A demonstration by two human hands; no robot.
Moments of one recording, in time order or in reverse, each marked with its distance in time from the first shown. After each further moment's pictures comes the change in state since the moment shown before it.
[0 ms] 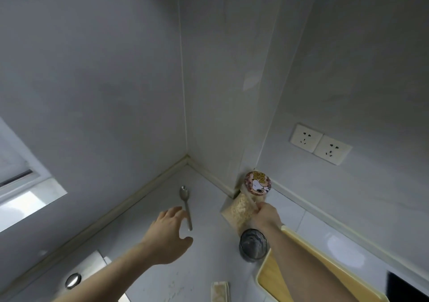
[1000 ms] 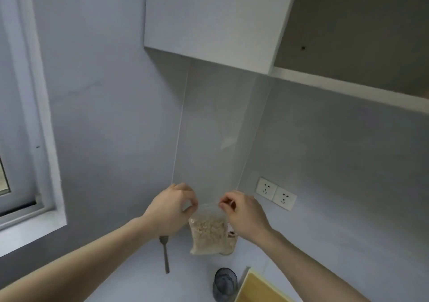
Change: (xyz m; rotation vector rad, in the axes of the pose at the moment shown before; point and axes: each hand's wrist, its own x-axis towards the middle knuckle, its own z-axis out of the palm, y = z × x) left_hand -0.062 0.056 -0.150 -0.054 0.539 0.444; right_hand -0.209 -0.112 -0.197 -0.056 0.318 -0.805
